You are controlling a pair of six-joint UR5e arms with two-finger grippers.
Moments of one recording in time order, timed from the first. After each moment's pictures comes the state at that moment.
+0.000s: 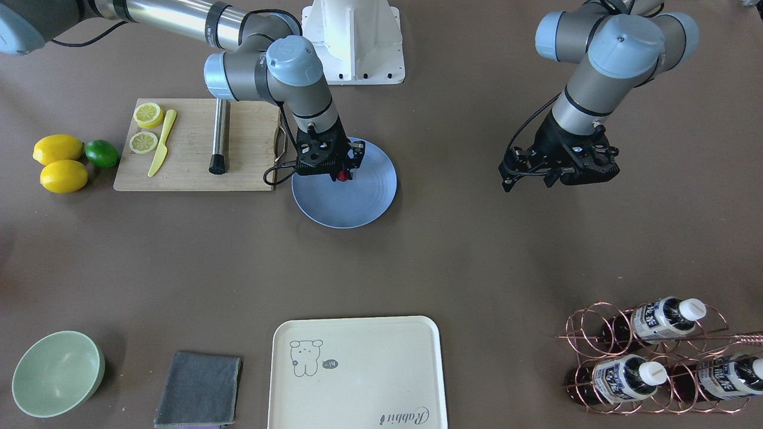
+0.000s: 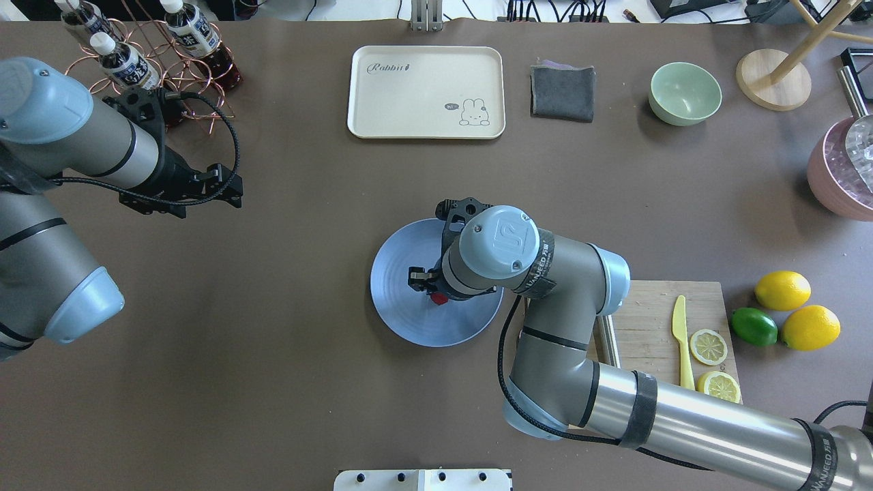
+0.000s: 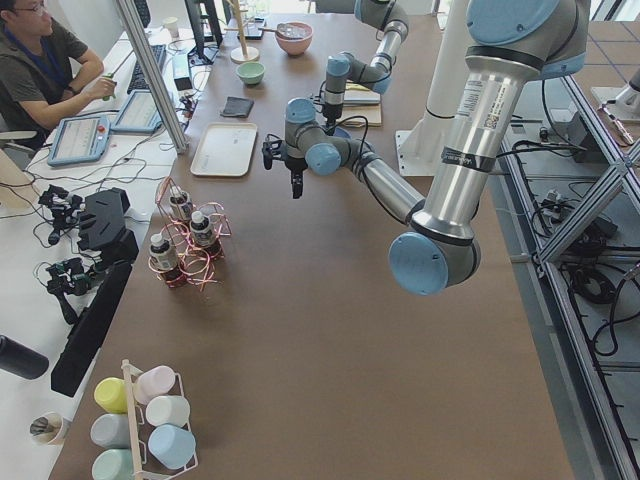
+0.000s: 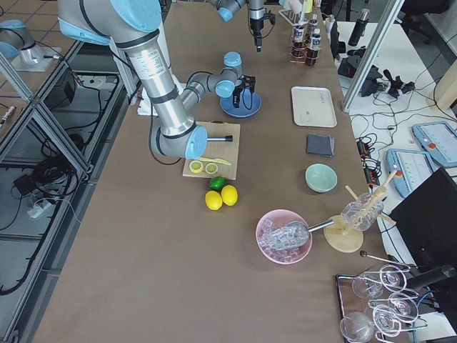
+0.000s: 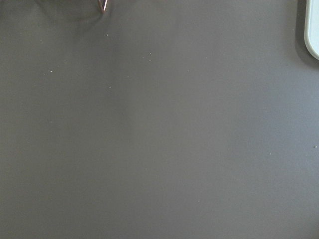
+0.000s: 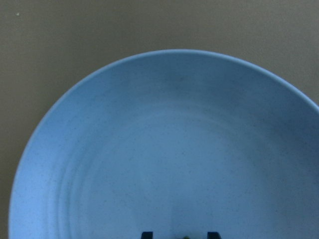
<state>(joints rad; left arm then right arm) -0.82 -1.87 -1.87 -1.76 -2.06 -1.17 0.42 -0.91 1.55 -1.26 1.81 1.37</state>
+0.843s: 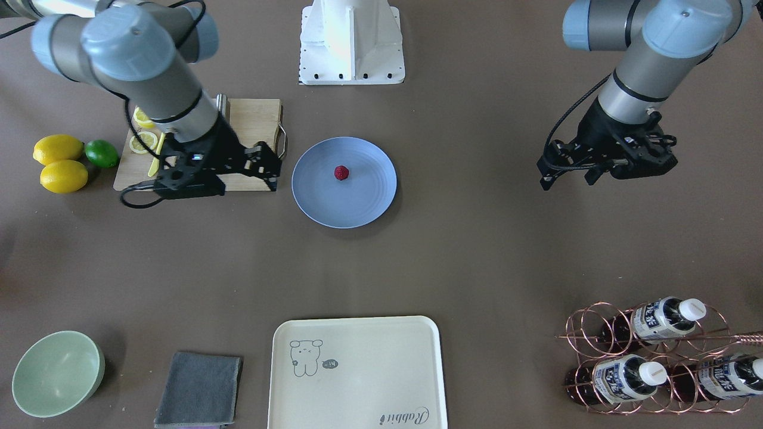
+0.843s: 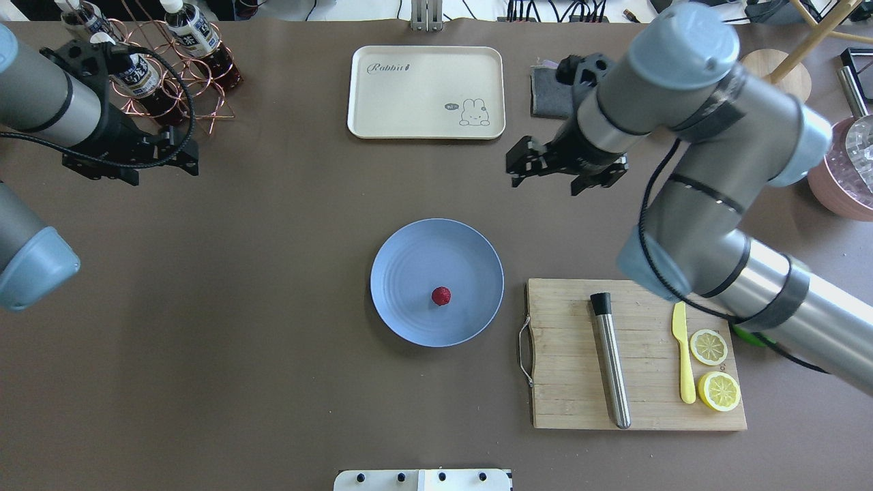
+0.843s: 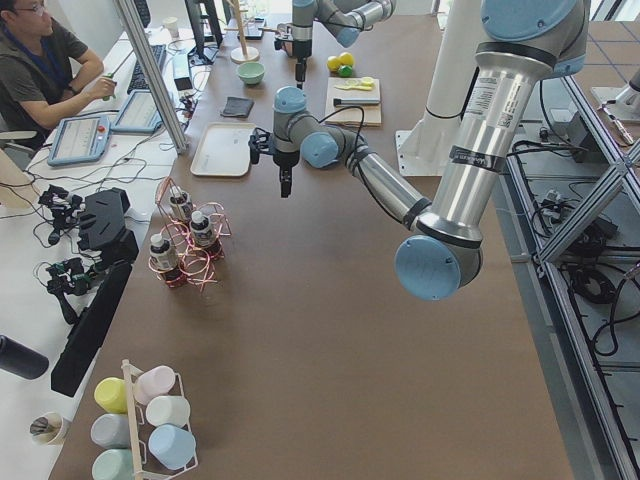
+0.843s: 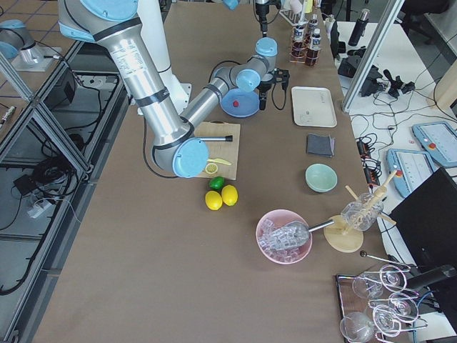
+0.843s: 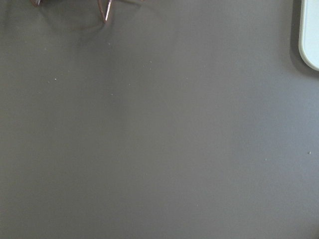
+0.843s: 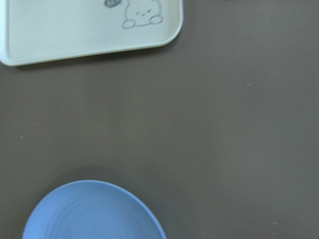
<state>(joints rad) -0.98 -1.84 -1.95 -1.60 -2.11 -0.96 0.88 -1.09 1.83 -1.52 2.20 1.02</state>
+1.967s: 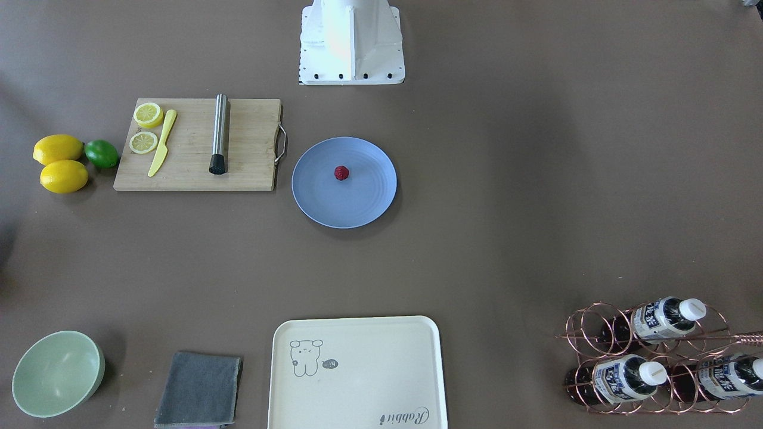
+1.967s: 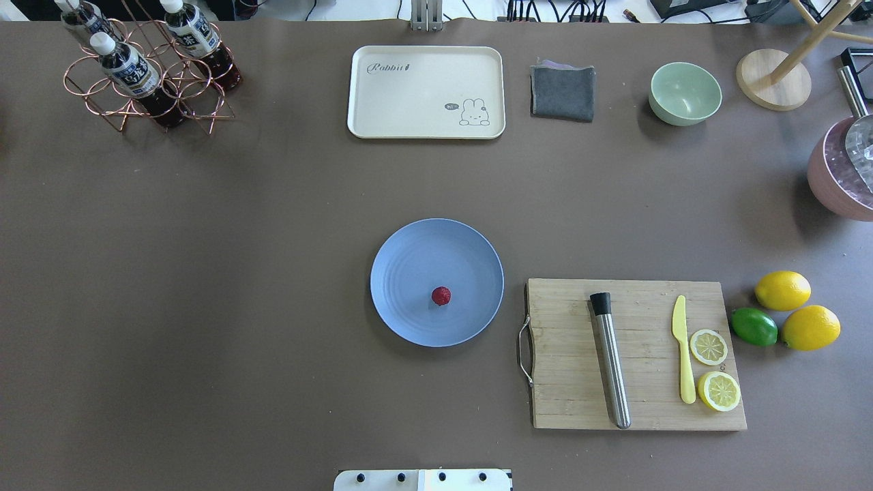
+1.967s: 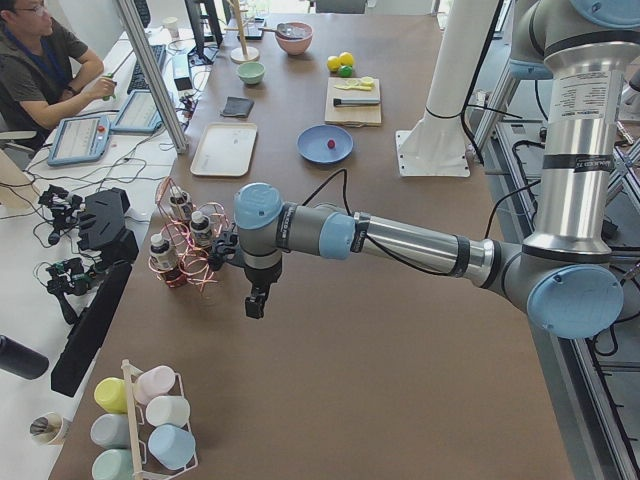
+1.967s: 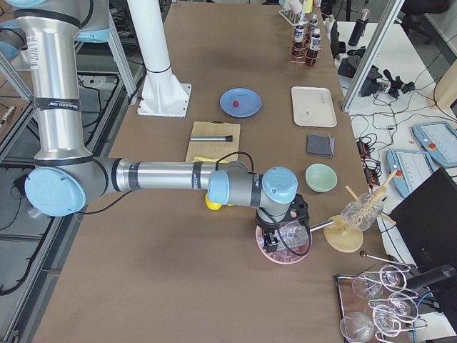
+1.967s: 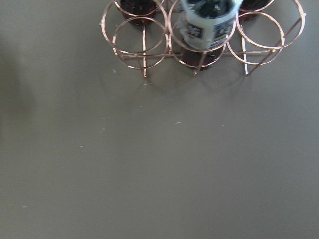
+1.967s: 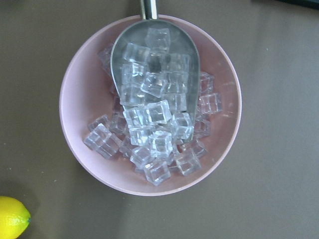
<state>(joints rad) -1.55 -1.59 -1.74 -1.53 -2.33 0.08 1.62 -1.52 1.55 -1.65 2.36 -0.29</state>
